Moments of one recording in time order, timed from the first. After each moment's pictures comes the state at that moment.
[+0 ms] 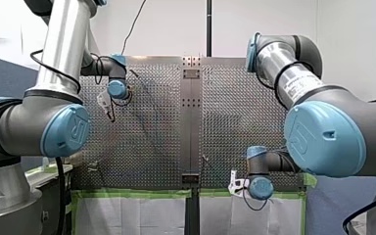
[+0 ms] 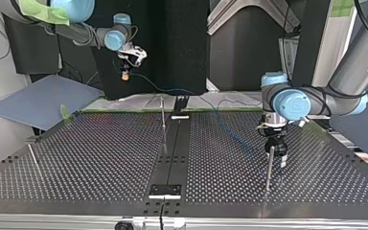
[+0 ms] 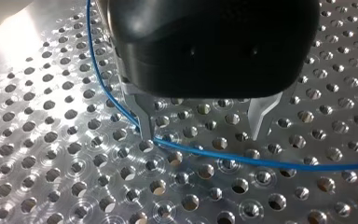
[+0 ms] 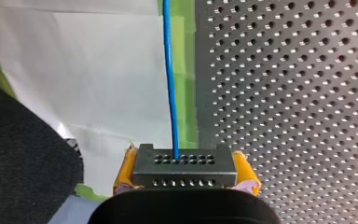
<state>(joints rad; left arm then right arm) 0.00 -1.86 -1.69 -2.68 -1.72 -2.04 1.95 -0.59 1.87 -0.91 1.69 1.69</state>
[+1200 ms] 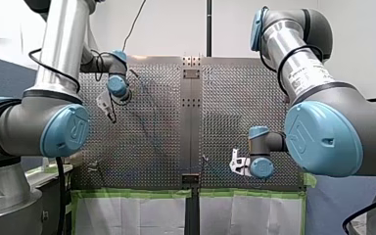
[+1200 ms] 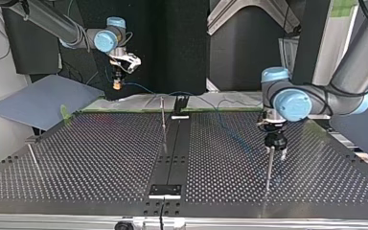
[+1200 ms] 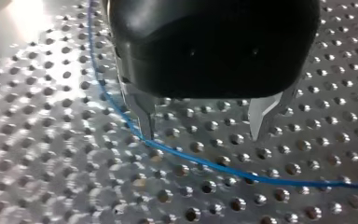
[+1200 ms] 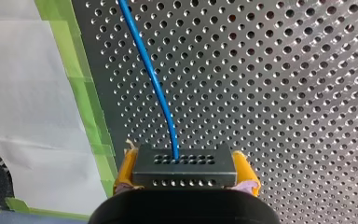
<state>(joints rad) -0.01 -1.83 -1.70 -2.82 -1.76 -2.15 1.94 -0.76 1.91 -0.92 1.70 1.70</state>
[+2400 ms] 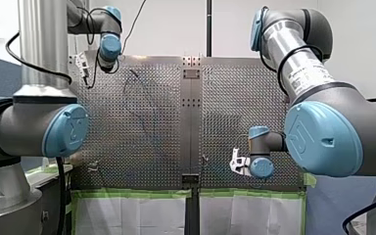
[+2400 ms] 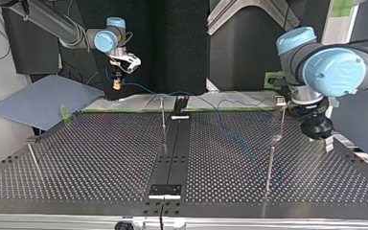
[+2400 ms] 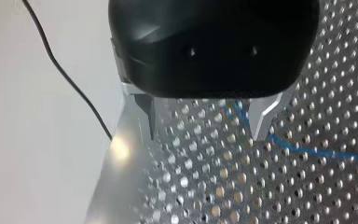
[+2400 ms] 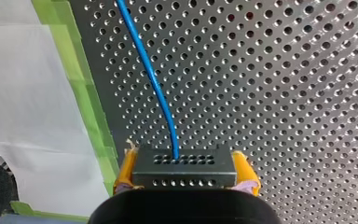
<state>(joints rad) -0.03 -1.51 -1.70 -3.14 -2.03 -1.84 1.94 -0.76 1.91 -0.92 1.70 1.72</state>
